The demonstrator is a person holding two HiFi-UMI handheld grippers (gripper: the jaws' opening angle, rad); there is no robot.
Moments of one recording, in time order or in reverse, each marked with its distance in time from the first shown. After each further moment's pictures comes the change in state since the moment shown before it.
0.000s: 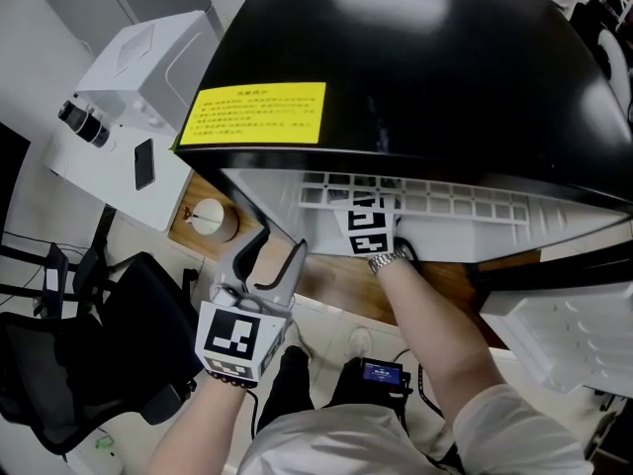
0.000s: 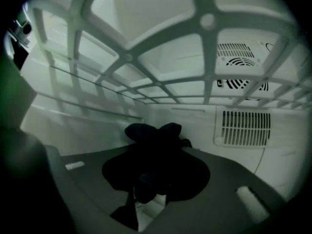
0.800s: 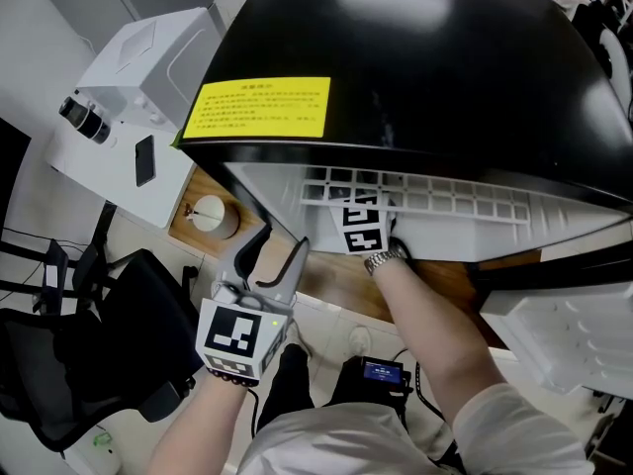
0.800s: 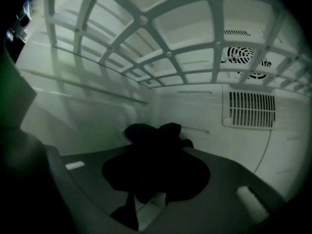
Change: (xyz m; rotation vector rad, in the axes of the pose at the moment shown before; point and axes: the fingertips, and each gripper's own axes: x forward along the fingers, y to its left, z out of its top) left arm -0.002 0.000 -0.001 -0.028 0.010 0.017; right arm 0.006 0.013 -0.028 0.033 0.091 0.018
